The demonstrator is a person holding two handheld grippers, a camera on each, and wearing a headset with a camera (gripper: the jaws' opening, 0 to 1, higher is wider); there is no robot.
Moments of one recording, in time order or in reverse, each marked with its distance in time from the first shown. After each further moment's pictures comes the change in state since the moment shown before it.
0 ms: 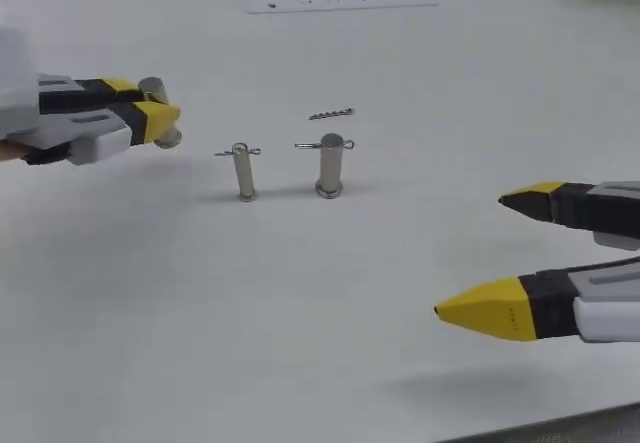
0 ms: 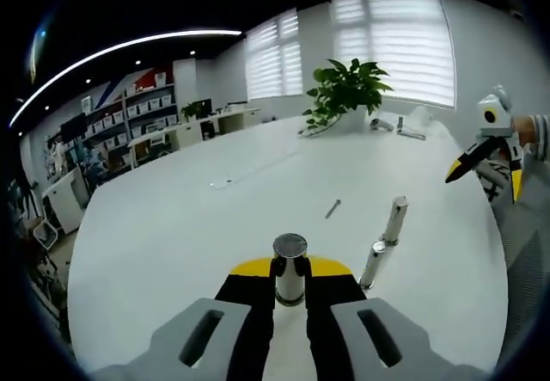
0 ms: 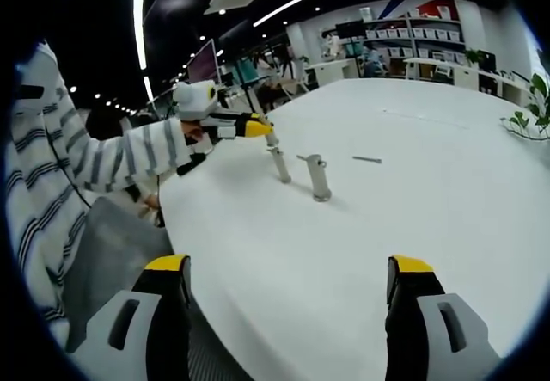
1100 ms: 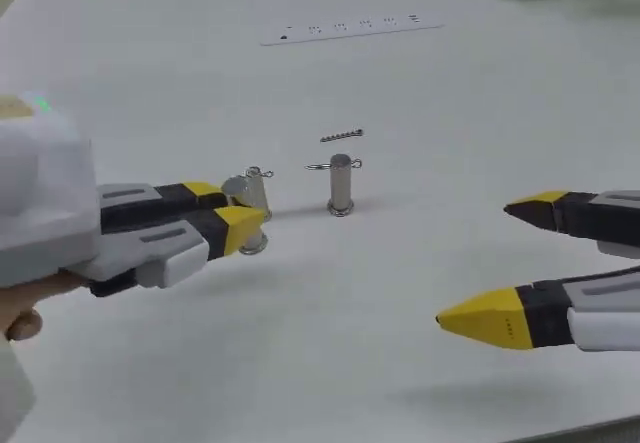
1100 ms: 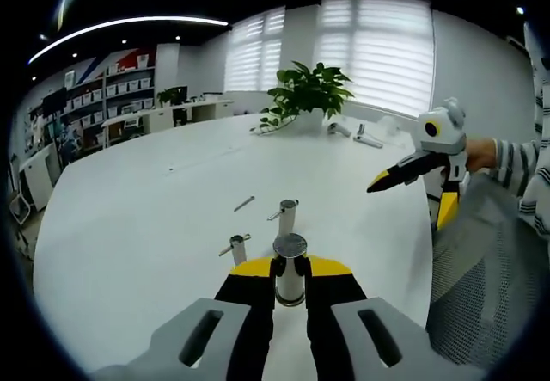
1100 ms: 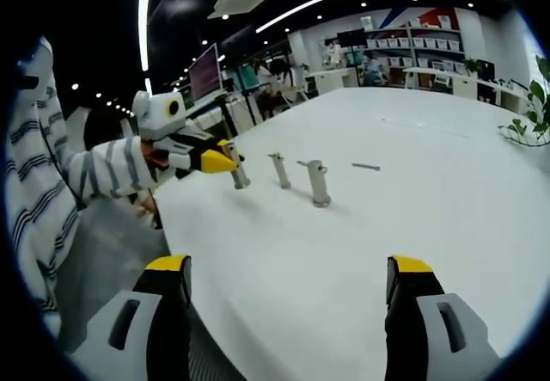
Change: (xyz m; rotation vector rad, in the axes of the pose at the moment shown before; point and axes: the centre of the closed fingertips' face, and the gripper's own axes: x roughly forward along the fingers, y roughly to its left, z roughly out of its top) left arm -0.012 -0.105 -0.005 -0.154 0.036 -0.158; right arm -0.001 -0.004 0.002 -0.022 -0.046 -0.016
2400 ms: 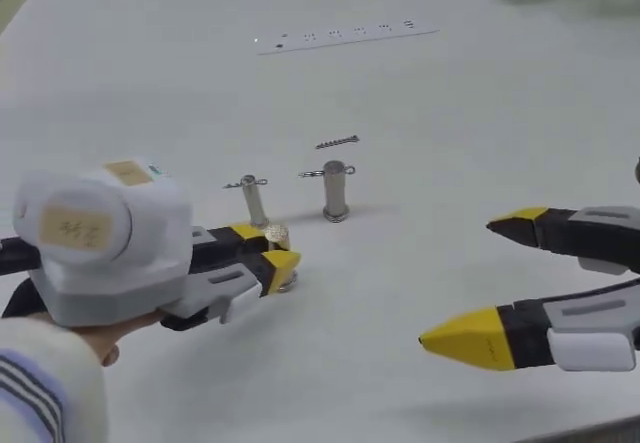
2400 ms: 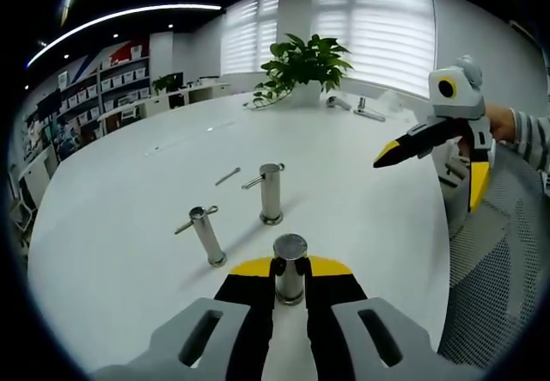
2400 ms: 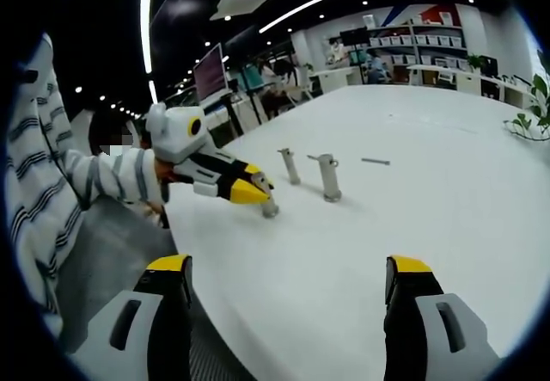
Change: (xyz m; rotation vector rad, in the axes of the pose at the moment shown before) left arm 0.031 -0.015 -0.034 0.031 0.095 0.017; right arm 0.004 0.019 -0.008 0.011 0.005 0.029
